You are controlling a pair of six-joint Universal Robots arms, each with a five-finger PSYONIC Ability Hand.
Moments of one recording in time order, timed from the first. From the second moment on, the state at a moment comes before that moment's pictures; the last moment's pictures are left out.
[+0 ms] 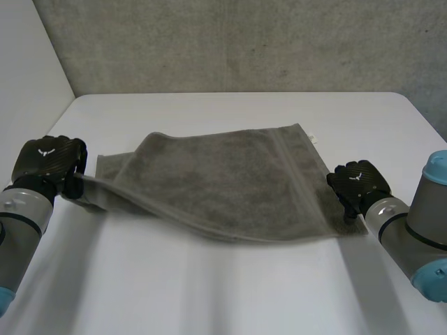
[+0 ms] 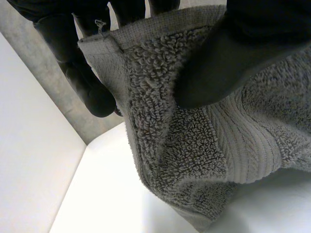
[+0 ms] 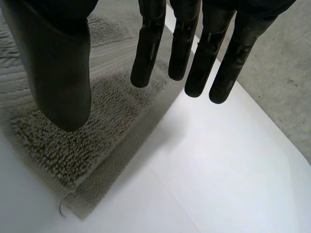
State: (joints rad) left arm 4.57 -1.65 -1.95 3.47 -1.53 3.39; right arm 1.80 -1.11 1.72 -0.25 1.42 2.55; left_hand 1.41 1.49 1.54 1.51 1.46; right_hand 0.57 0.60 0.58 0.58 0.38
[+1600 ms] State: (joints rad) left arm 4.60 -1.72 -1.98 3.54 -1.53 3.36; right arm 1.68 -1.00 1.67 -0.22 1.17 2.57; left_hand 1.41 1.49 1.54 1.51 1.46; right_hand 0.42 0.43 0.55 0.42 0.21
